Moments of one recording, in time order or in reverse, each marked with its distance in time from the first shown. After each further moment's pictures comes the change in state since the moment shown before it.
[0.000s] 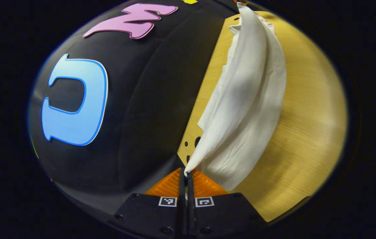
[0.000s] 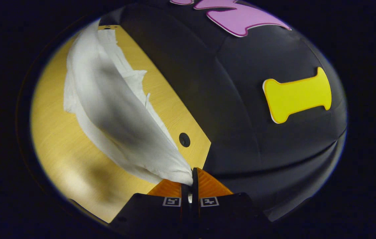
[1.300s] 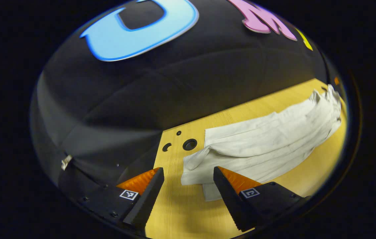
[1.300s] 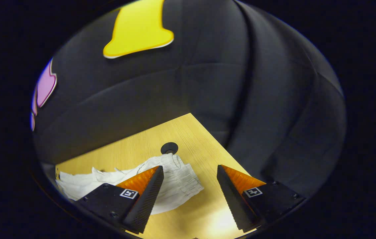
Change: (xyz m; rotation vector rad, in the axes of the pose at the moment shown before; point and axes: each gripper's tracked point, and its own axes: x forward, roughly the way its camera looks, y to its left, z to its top) left arm -0.023 -0.024 0.007 -0.962 0.089 0.007; right arm -0.020 -0.054 -0.026 1.351 0.131 -0.050
